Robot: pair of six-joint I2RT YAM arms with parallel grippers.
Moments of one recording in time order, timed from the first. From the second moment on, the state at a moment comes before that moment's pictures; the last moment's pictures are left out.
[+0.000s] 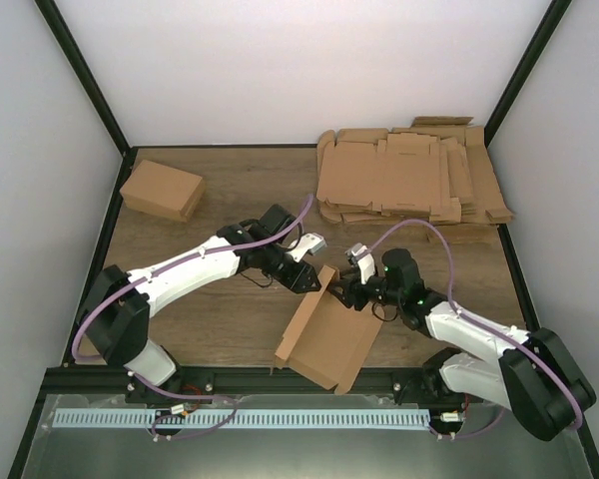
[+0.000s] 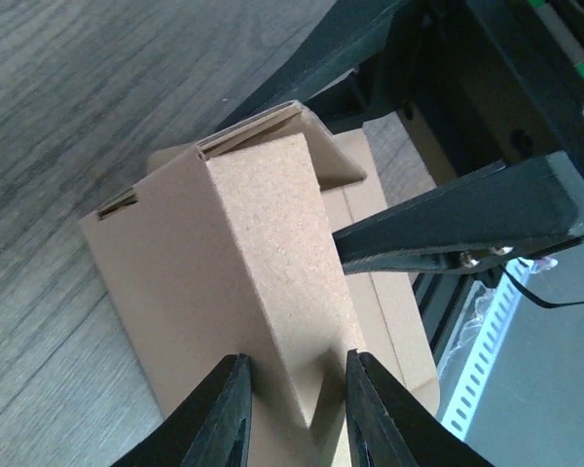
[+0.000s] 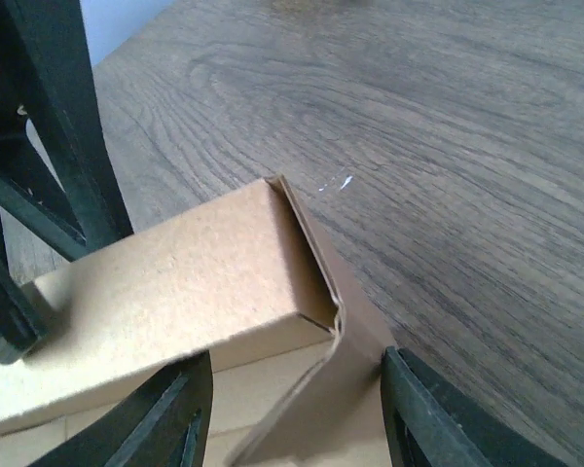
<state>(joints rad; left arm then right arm) -0.79 1.57 1.15 -0.63 0.54 -0.18 0.54 1.09 0.33 0.23 -0.52 0.15</state>
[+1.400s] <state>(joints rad) -0.68 1.61 1.13 -0.56 0.69 -0.16 0.41 0.88 0.37 0.15 -0.50 0.25</state>
